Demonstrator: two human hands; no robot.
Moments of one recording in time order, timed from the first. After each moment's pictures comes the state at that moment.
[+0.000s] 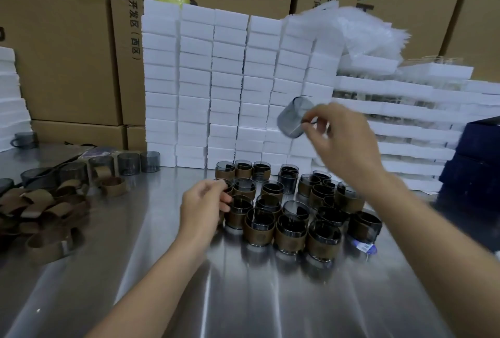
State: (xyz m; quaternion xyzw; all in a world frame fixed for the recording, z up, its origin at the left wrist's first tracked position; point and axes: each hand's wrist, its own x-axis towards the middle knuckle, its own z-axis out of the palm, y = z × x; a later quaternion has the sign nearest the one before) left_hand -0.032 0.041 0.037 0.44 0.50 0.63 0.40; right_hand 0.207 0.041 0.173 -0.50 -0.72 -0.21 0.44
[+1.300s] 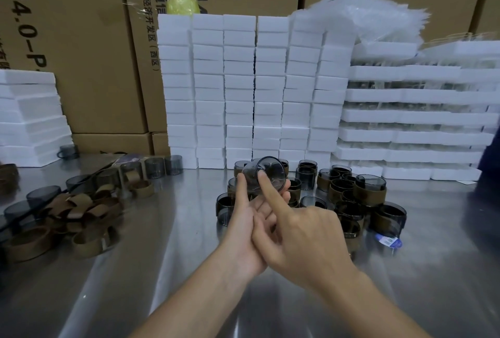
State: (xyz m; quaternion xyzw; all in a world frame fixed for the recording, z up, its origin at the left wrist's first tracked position) left_hand 0.020 -0.009 0.053 0.27 0.27 0.58 0.72; right_hand 0.132 -0.047 0.058 -0.44 -0.78 -0.23 0.37
